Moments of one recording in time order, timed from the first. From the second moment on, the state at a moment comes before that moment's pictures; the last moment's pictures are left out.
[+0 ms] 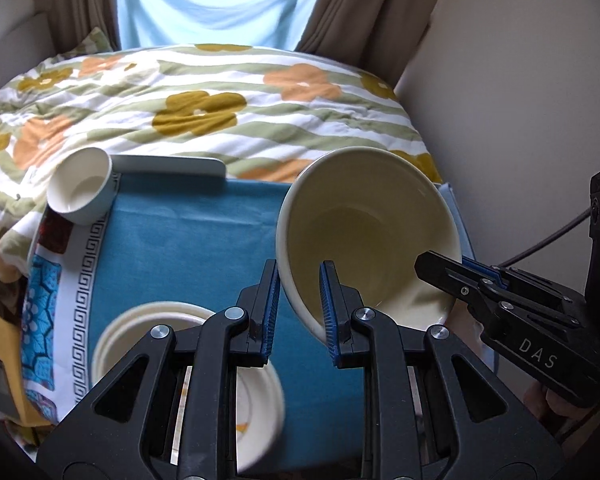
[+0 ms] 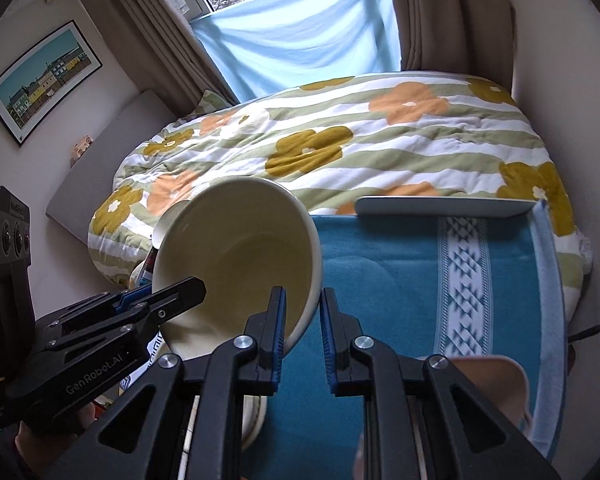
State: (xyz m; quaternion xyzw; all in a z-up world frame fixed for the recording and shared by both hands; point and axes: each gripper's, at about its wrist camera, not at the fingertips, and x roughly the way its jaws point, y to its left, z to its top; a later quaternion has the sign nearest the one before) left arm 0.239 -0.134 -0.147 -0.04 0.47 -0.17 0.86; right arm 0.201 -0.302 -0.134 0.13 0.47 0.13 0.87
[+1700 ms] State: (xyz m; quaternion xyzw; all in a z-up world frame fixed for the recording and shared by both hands) left arm 0.165 -0.295 -0.255 0.15 0.54 -0.17 0.81; right arm 0.124 -0.409 -0.227 0.07 0.57 0.07 0.81
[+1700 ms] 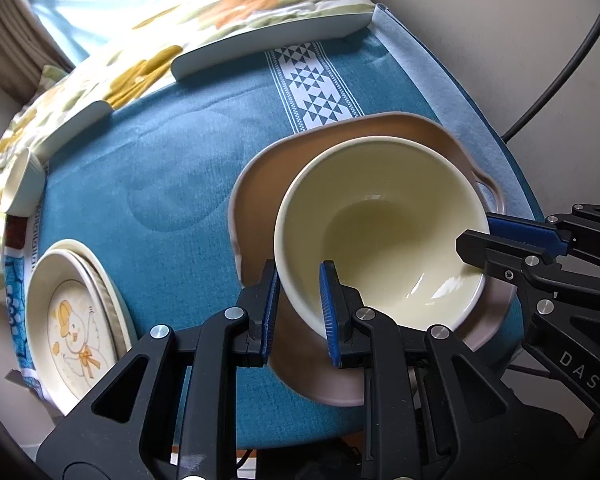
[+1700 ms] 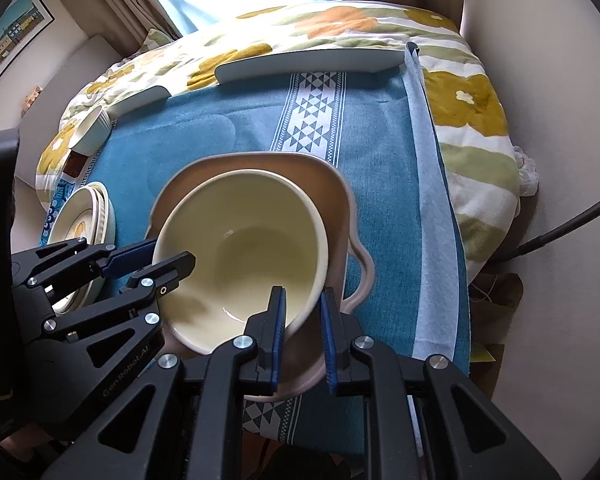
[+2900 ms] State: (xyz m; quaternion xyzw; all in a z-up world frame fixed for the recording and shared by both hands) left arm 0.147 -0.092 -0.130 -0.08 0.48 -0.04 0.87; right arm 0.165 -0.351 -0.130 0.09 0.46 0.21 0.86
